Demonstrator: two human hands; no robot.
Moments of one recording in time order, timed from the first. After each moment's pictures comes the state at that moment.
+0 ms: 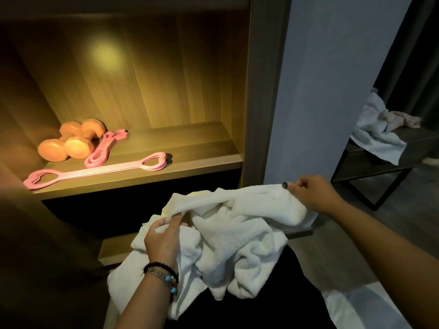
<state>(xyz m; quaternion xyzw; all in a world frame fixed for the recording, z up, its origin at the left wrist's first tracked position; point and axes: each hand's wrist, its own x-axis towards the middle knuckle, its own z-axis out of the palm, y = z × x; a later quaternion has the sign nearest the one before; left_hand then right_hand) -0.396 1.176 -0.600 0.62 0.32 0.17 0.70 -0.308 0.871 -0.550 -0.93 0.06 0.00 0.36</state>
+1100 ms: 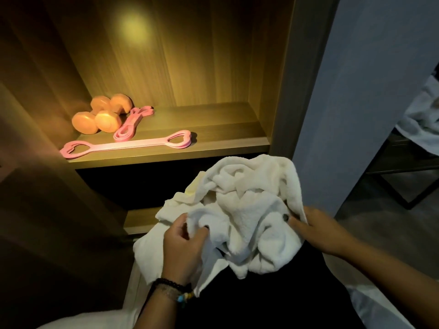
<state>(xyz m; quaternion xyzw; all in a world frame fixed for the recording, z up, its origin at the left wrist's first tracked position) -0.458 1.185 -0.608 0.73 0.13 0.18 0.64 -0.375 0.918 -0.595 -0.93 -0.13 0.11 0.32</state>
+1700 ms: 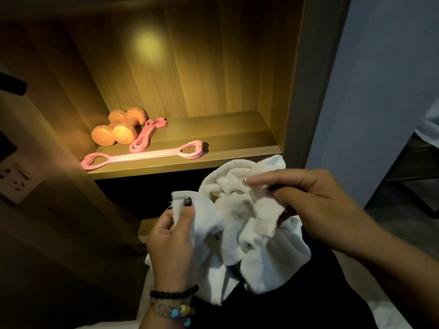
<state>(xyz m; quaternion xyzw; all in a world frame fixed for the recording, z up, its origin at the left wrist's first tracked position) -0.465 1.186 -0.532 0.59 0.24 0.26 0.72 -0.424 0.995 -0.450 -0.74 -0.23 0.07 0.62</state>
